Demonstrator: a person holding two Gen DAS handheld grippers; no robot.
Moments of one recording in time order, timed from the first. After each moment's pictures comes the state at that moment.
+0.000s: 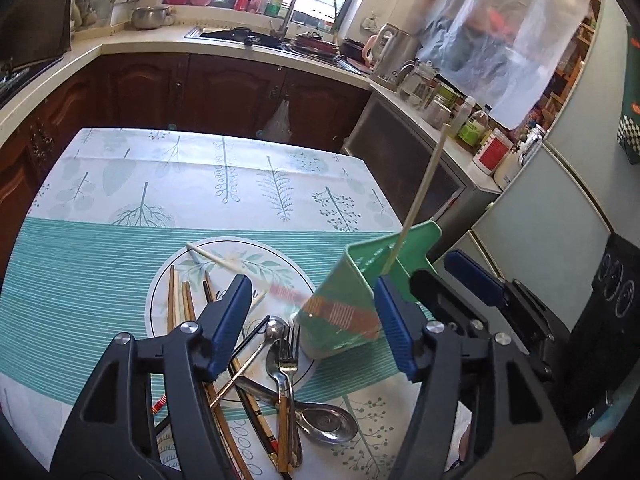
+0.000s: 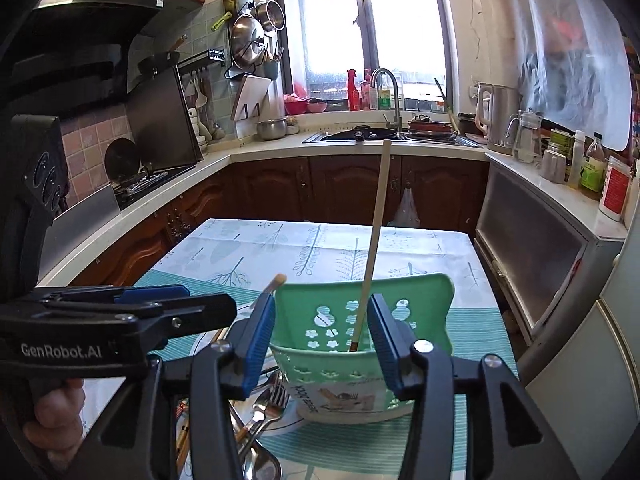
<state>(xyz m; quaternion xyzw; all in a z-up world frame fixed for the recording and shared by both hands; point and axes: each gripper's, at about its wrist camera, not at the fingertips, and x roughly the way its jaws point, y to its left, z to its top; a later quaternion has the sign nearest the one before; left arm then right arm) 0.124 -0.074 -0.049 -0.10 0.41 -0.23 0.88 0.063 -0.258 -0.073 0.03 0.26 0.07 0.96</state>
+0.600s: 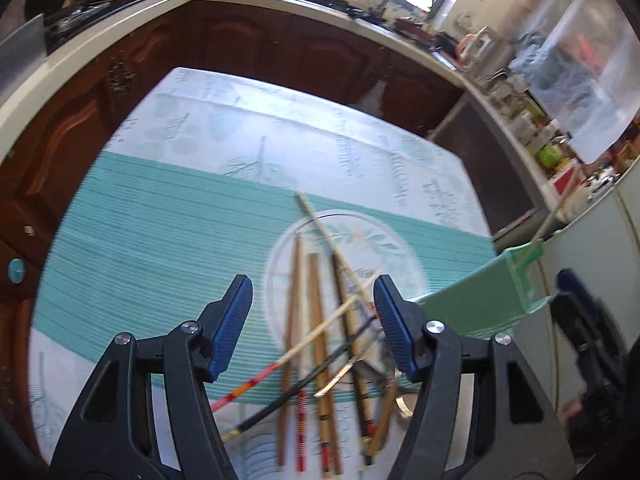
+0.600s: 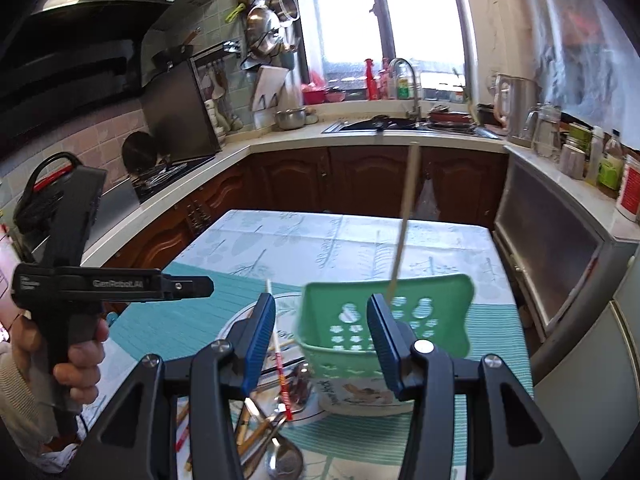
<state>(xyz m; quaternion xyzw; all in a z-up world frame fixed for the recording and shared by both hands) 0.158 0.031 -0.091 -0.12 0.48 -0.09 0.86 0.066 -0.245 -0.061 0.03 0.29 0.12 0.95</state>
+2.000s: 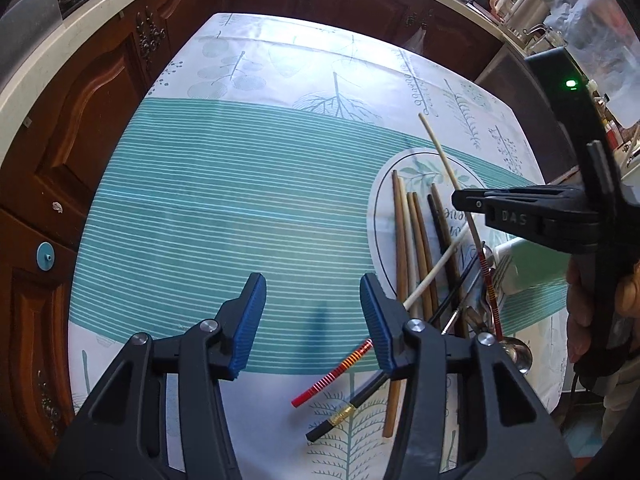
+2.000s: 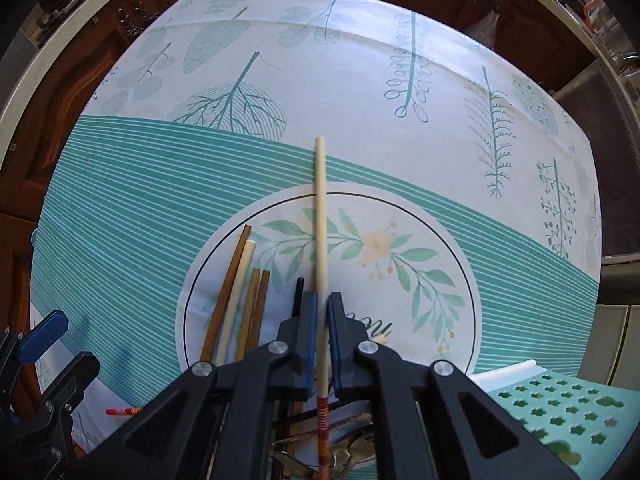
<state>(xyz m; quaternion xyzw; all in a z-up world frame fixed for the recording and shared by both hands) 0.158 0.080 -0.140 -0.08 0.55 -0.07 0.83 0.238 -0.111 -0.185 -0.07 0.65 0.07 0.76</state>
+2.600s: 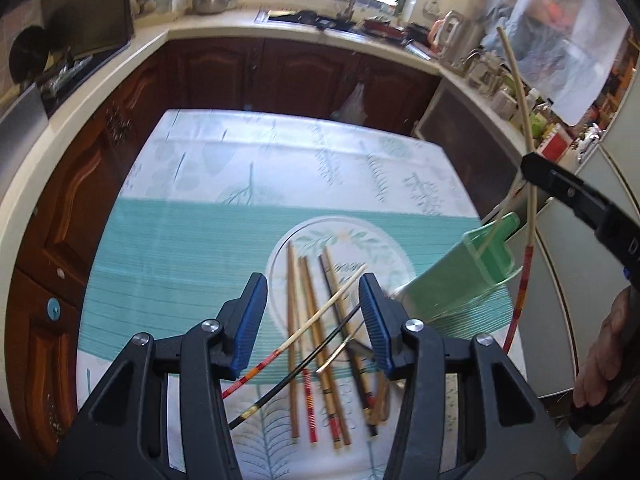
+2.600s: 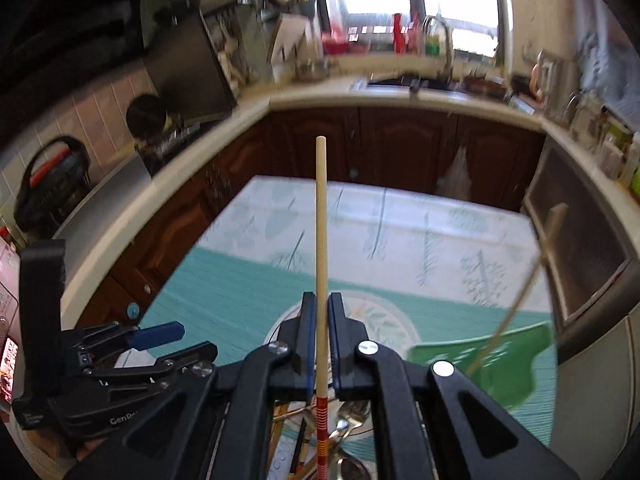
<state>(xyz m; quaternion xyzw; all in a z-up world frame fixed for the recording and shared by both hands) 0.127 0.005 -0.019 -0.05 0.45 -0.12 0.88 0.113 -0.180 -0.009 0.02 0.37 0.13 0.92</state>
